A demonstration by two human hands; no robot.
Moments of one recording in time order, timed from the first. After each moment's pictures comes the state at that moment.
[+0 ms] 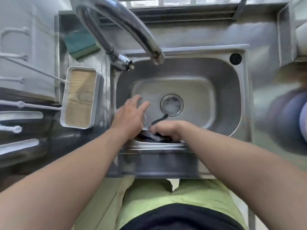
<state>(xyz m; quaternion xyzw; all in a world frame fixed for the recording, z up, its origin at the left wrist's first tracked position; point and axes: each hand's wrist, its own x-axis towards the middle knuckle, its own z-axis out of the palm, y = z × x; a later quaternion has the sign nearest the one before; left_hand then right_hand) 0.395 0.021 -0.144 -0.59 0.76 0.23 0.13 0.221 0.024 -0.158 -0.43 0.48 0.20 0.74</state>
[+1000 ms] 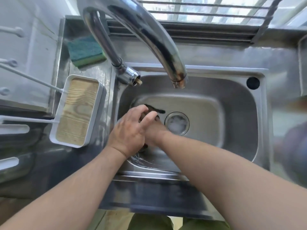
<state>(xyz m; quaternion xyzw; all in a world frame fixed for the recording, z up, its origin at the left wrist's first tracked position) 0.408 0.010 -0.177 -0.55 0.81 0.15 -0.10 0.290 -0.026 -0.256 -0.79 0.47 0.15 0.36</state>
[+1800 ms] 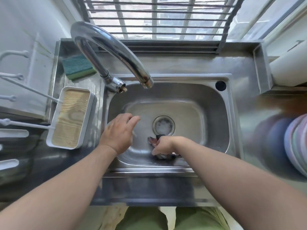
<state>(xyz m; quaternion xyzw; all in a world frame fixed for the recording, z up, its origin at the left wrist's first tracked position) 0.401 0.008 -0.163 -0.58 0.80 0.15 -0.01 0.184 0.000 -0.200 -0.57 0.52 0.29 0.57</state>
